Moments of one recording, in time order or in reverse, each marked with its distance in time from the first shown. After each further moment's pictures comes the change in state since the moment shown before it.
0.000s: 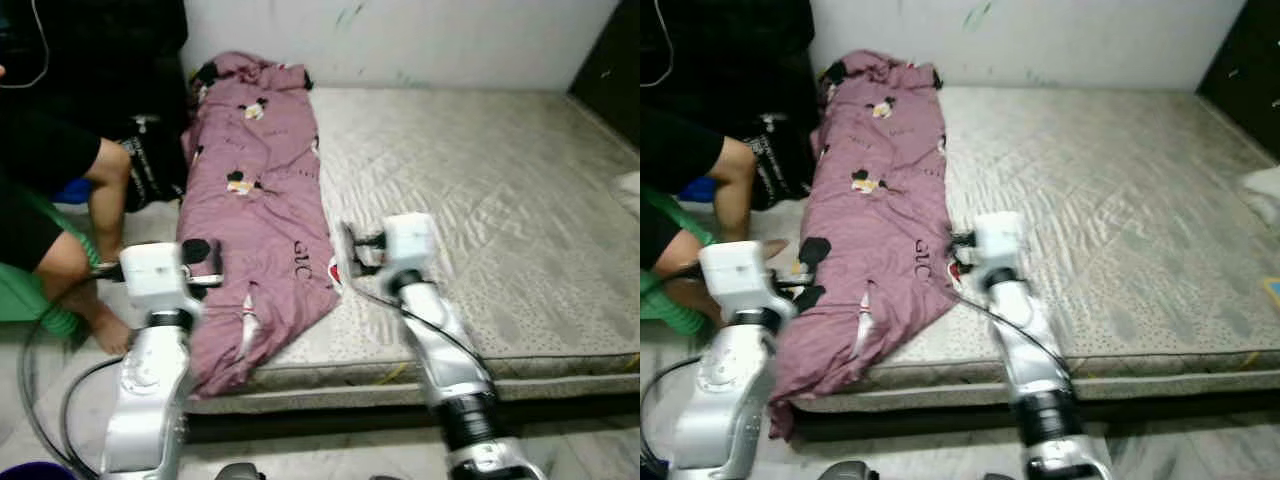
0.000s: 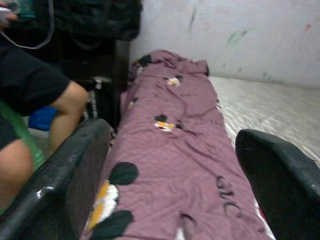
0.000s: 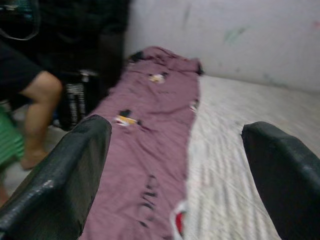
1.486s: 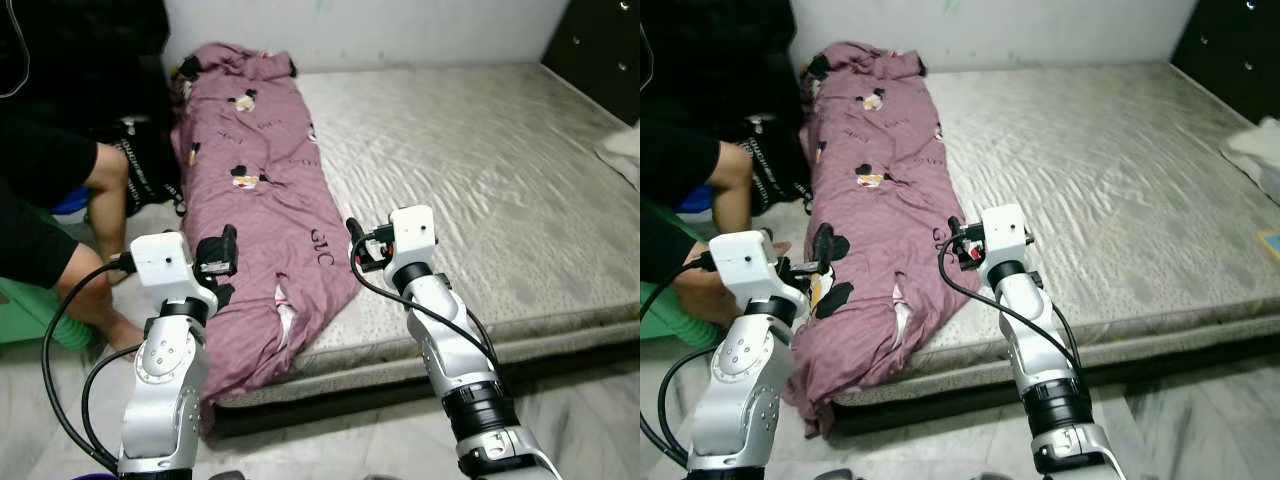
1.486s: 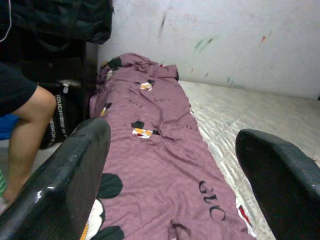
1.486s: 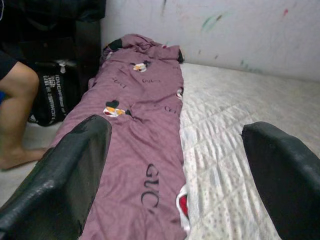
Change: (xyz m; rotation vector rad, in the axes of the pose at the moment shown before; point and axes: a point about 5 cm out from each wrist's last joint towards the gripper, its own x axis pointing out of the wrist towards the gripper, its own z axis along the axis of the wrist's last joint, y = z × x) left arm 0.008 -0.013 0.007 -0.088 -0.047 -0.060; right arm 0.004 -0.015 -0.001 -0.034 0.017 -0.031
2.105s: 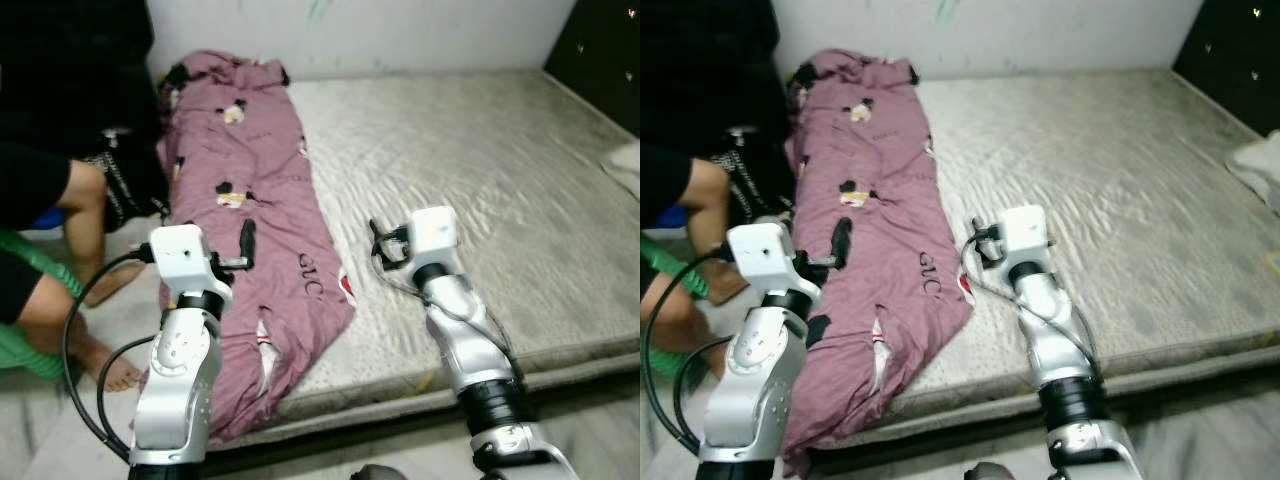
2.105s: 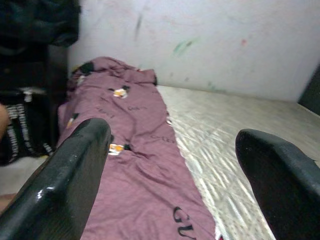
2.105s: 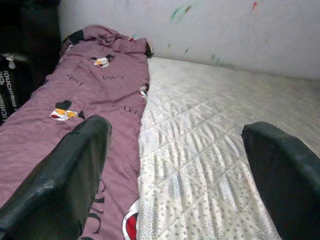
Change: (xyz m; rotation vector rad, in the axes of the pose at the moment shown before) left arm 0.004 -0.010 0.004 -0.006 -0.013 -0.032; right arm -0.002 -0.020 -0.007 -0.019 0.026 -0.058
